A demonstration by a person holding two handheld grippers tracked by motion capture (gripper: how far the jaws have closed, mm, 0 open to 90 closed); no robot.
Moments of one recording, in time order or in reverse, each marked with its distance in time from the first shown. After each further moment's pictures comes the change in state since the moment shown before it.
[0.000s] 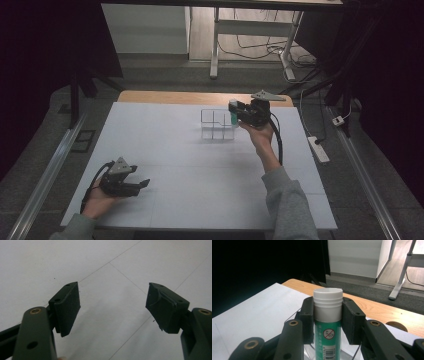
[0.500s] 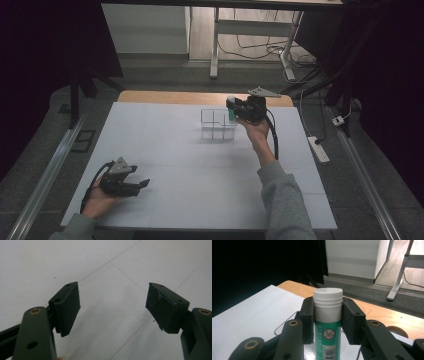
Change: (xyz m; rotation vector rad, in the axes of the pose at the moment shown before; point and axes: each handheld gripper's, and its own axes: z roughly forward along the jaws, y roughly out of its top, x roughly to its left) left arm 0.001 -0.001 0.001 0.003 0.001 -0.001; right arm -0.008 0.003 0.020 -0.005 -0.017 0.001
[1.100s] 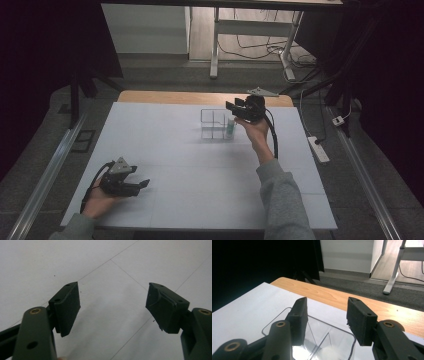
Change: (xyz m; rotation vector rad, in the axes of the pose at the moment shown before) left arm 0.001 -0.001 0.002 0.010 -0.001 0.001; right arm -0.008 -0.006 0.010 0.033 -0.030 0.027
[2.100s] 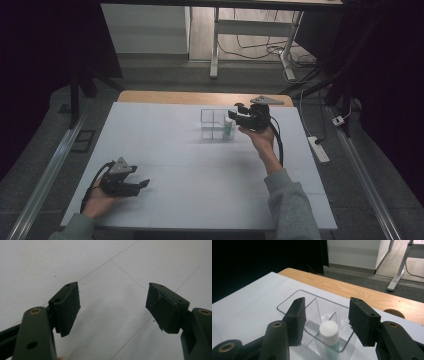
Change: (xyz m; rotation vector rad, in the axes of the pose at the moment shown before) left arm 0.000 0.000 0.000 -0.003 0.001 0.004; right arm 0.008 -0.014 -0.028 0.038 0.034 -0.038
